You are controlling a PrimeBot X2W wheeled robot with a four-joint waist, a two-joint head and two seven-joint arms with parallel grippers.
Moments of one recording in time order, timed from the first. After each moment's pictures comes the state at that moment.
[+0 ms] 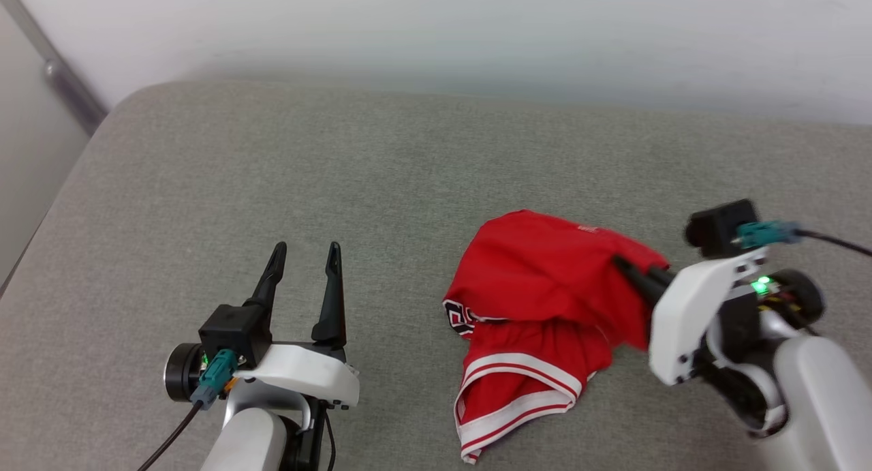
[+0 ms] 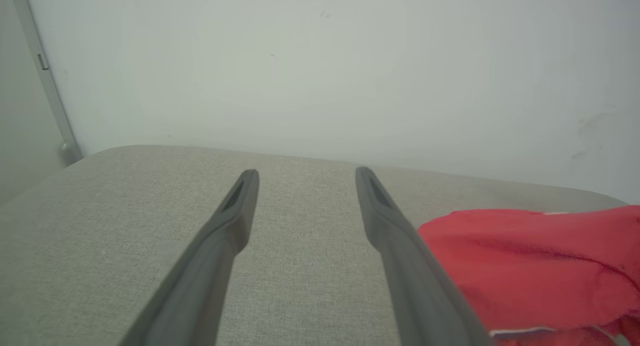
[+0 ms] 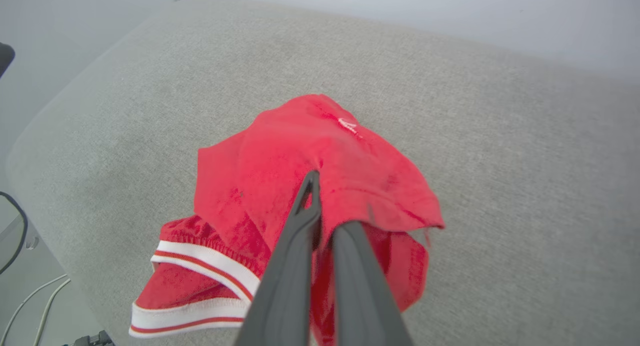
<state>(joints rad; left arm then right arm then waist) -0.21 0.12 -0.25 0.21 -0.32 0.08 -0.26 -0.31 -0.20 0.23 0.07 0.42 0.13 0.59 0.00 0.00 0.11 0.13</state>
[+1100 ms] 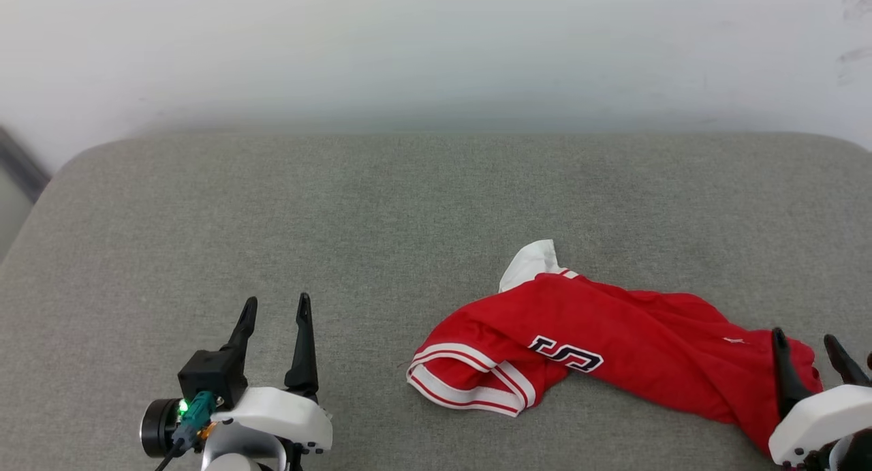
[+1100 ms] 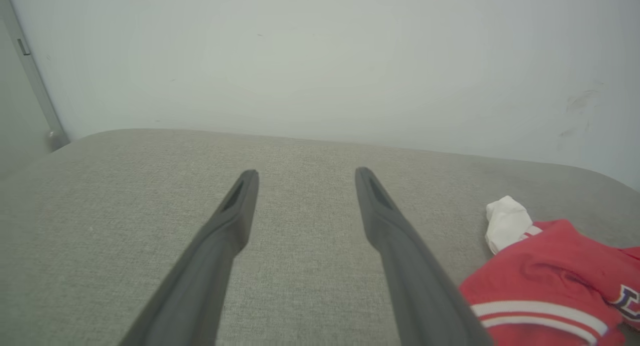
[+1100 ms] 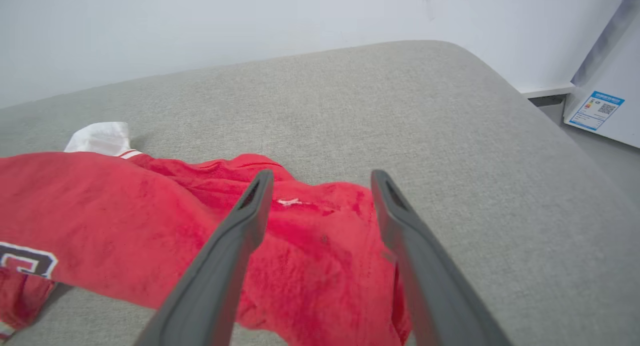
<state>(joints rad) -0.11 0.14 -0.20 0.23 -0.32 0.09 -0.26 -0.04 -0.14 -0.26 0.24 0.19 0.13 0.09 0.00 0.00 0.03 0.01</state>
